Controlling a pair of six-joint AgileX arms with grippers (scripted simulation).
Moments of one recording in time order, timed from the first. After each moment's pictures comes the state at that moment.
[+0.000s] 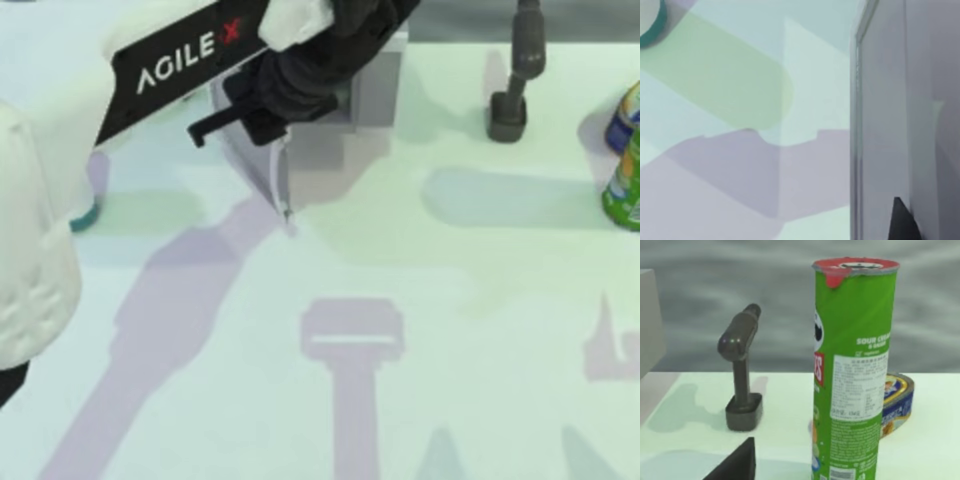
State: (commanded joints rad) left arm -0.67 2.23 2.08 -1.22 -0.56 -1.20; right arm 0.00 0.00 0.00 0.00 0.00 0.00
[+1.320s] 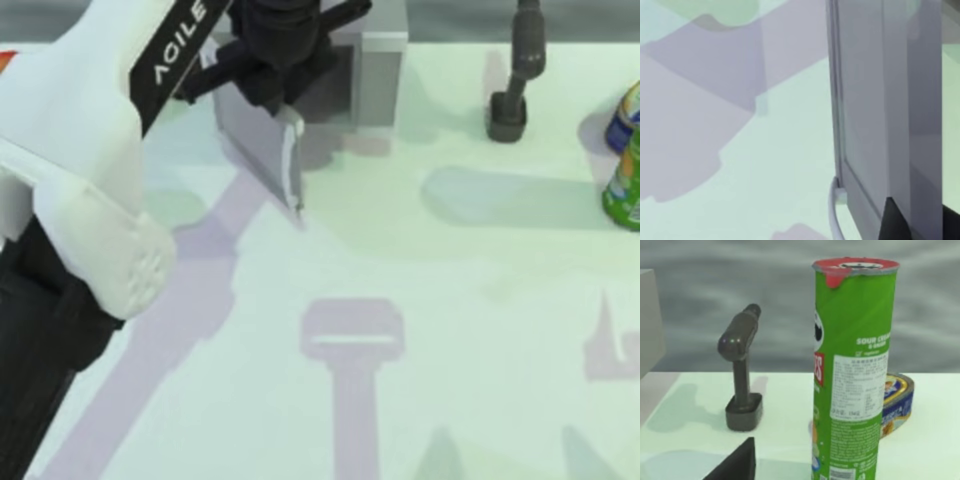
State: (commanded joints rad) left arm -0.57 2.58 2.90 -1.81 -0.17 -1.14; right arm 0.00 0.00 0.00 0.00 0.00 0.00
